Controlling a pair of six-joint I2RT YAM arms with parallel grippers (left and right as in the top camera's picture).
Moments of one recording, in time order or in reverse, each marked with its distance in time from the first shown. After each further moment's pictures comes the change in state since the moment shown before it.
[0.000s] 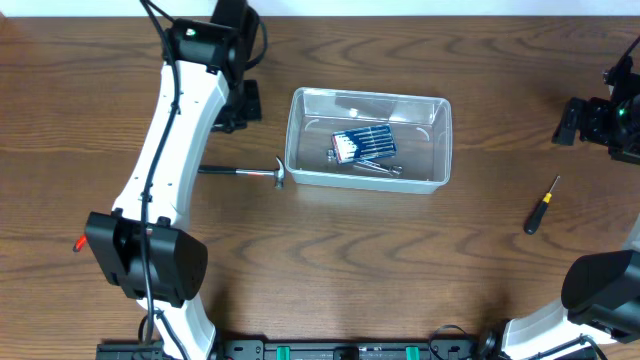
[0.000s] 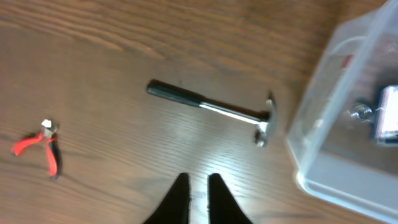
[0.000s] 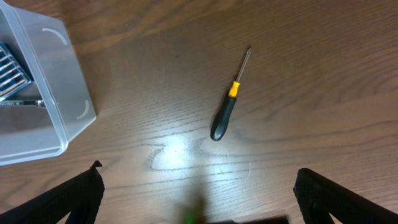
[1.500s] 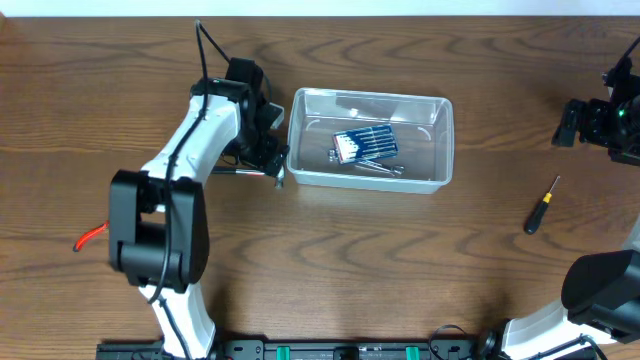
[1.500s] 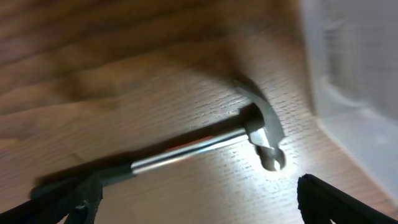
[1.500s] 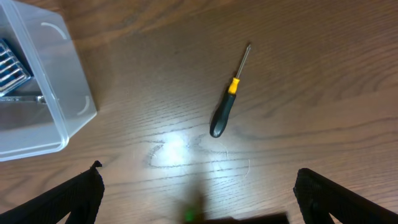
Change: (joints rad) left arm 0.026 0.080 -0.483 0.471 0.245 0.603; right arm 0.000 0.000 0.000 -0.012 0.003 -0.003
